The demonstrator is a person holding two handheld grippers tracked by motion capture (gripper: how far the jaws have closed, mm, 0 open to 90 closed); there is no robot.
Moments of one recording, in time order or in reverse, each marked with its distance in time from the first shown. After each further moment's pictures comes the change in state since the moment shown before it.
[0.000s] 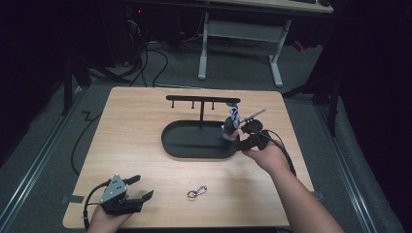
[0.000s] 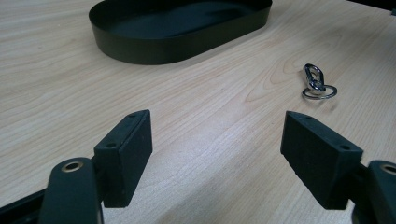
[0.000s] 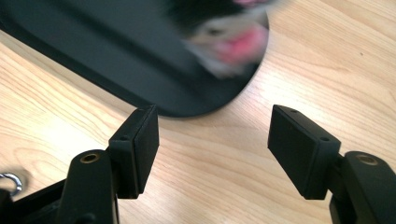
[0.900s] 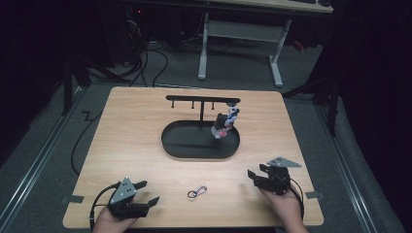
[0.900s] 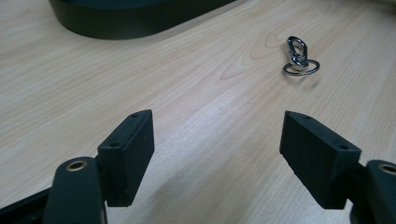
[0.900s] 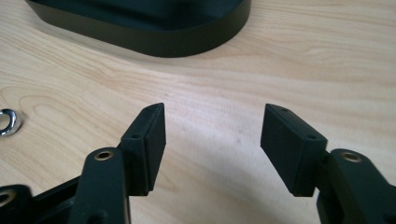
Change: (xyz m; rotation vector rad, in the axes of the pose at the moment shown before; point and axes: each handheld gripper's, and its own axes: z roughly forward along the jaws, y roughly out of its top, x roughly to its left) left arm -0.019 0.003 0.013 0.116 -0.052 0.007; right arm -0.005 -0.153 0.017 -0.410 0.074 0.109
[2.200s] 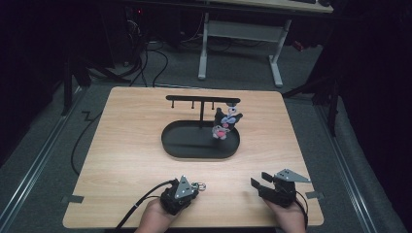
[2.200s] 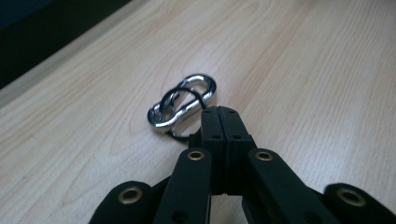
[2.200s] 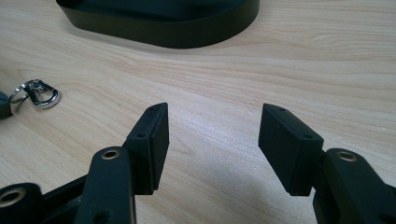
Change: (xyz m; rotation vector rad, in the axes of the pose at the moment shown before) left arm -0.077 0.057 0.095 0.131 -0.062 0.151; right arm -0.001 -0.029 -0.017 -0.081 0.060 0.020
